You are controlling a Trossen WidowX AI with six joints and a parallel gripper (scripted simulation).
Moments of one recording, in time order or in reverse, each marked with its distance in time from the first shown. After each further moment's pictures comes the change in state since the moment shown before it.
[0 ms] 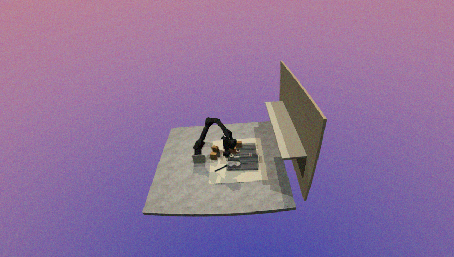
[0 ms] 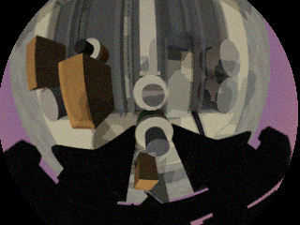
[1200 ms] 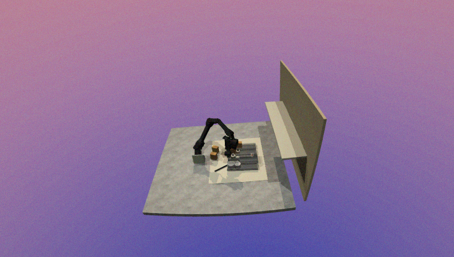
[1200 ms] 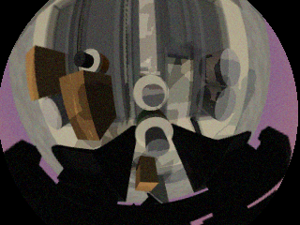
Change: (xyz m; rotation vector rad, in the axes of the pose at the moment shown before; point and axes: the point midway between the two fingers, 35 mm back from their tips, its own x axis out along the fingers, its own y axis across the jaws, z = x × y) arm -0.001 0.001 0.016 0.002 0.005 -0.001
